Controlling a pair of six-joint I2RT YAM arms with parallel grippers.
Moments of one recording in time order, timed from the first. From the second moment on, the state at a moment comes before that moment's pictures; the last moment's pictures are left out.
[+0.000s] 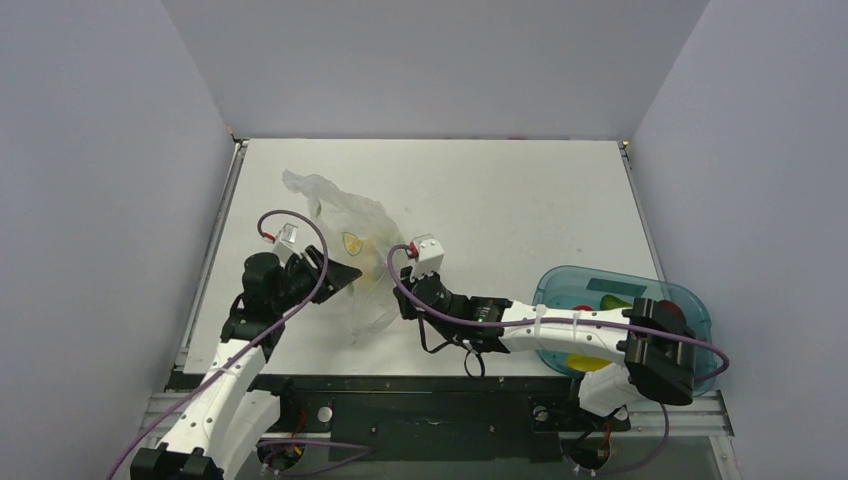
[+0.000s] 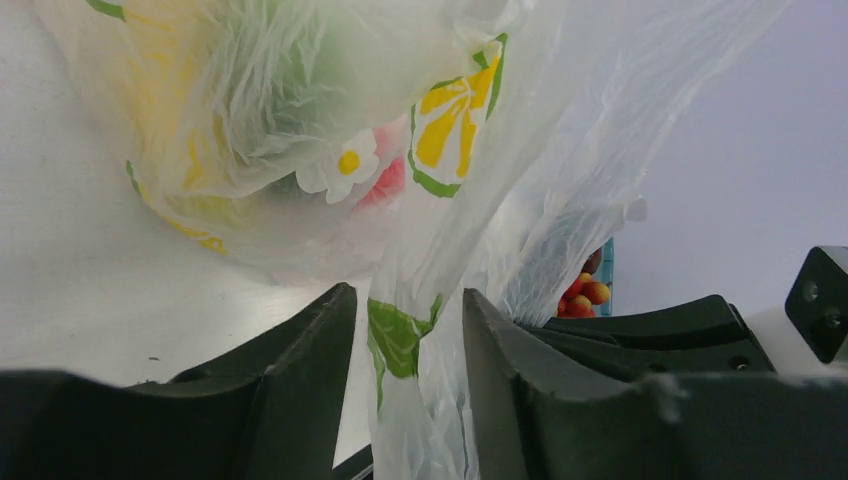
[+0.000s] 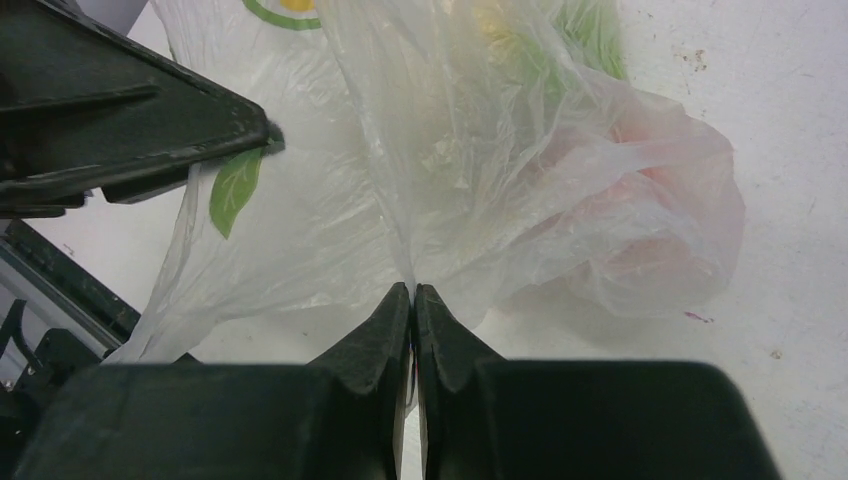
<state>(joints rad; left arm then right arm) -0.14 0.74 0.43 -0.09 0.49 -0.92 1.20 1.45 0.90 0.05 0.49 0.57</state>
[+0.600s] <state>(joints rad) -0.14 0.57 0.29 -0.09 0.56 -0.86 1.19 1.28 0.86 -0.19 0.56 0.59</state>
